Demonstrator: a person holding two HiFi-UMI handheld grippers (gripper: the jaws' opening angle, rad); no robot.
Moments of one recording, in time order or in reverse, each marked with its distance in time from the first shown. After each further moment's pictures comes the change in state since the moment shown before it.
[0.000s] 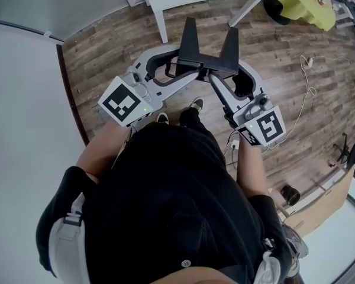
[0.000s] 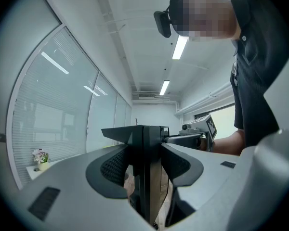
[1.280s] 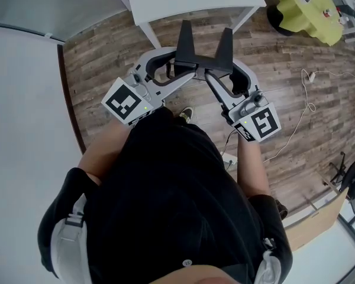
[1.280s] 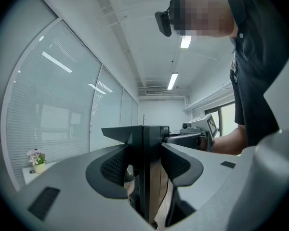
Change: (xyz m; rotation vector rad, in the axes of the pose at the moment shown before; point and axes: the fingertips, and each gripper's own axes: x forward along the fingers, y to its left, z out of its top) left arm 0.158 0.040 -0.014 0.021 0.051 0.077; right arm -0.027 -0.165 -0.002 0.010 0.008 0.088
